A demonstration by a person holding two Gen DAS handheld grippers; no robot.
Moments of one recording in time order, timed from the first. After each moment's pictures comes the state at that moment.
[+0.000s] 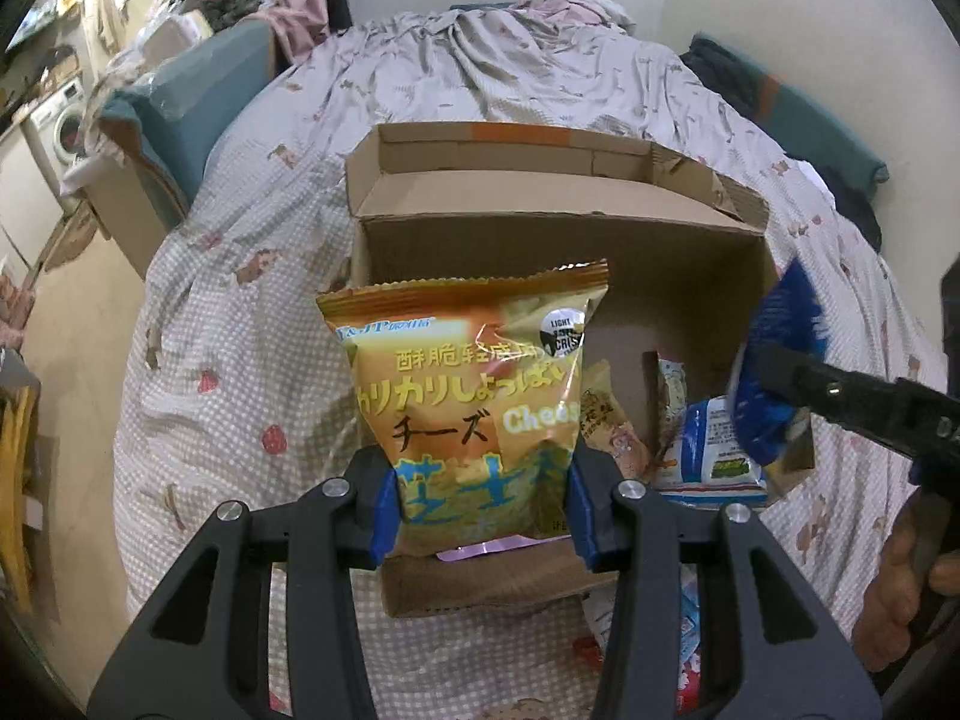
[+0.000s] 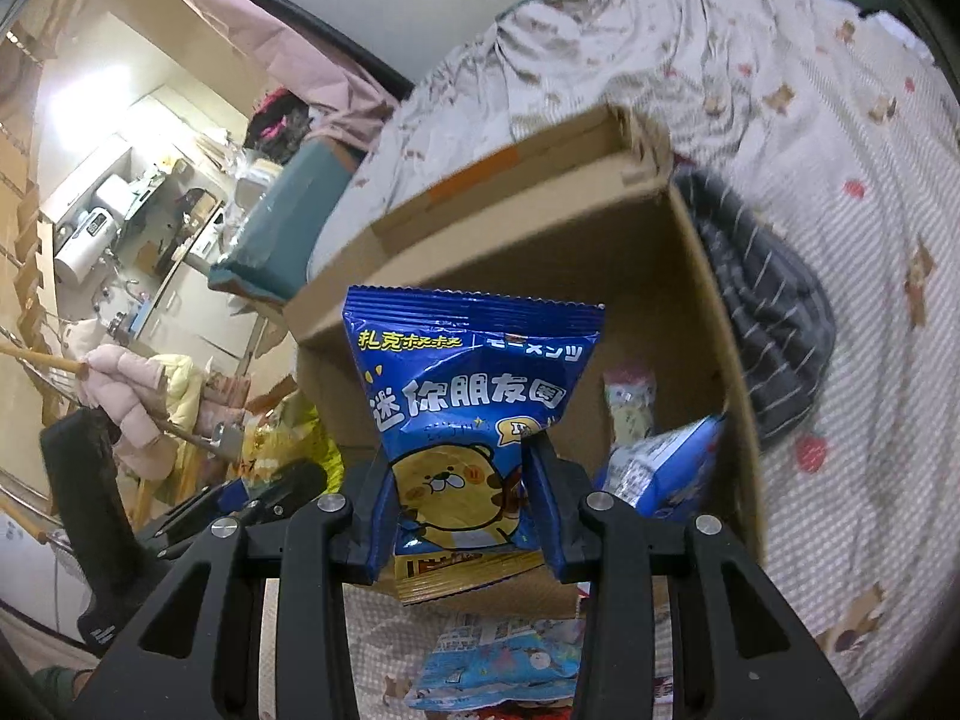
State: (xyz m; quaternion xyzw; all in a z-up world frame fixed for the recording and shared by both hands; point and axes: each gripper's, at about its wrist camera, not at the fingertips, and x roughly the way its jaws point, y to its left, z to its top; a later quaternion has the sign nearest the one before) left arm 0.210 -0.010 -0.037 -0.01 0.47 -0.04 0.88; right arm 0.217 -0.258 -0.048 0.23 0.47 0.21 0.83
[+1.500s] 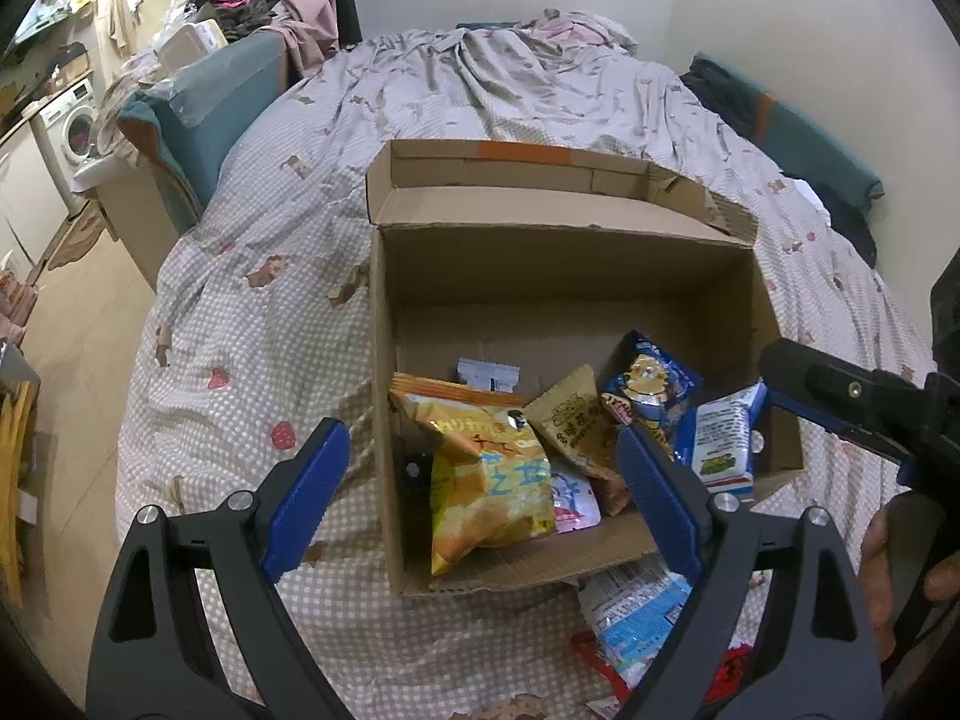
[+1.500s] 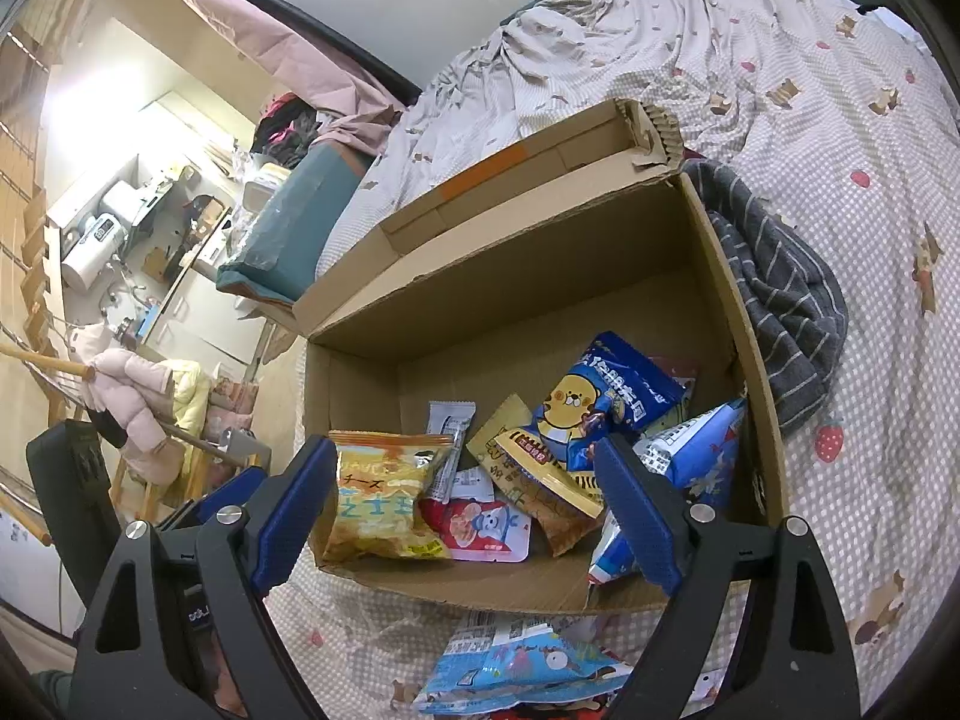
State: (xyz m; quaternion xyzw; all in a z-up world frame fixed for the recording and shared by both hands) left arm 0.193 -0.002 -0.026 -0.04 0.45 -0.04 0.89; right arm 0.210 -0.254 -0.047 0.23 0.46 0.22 0.83
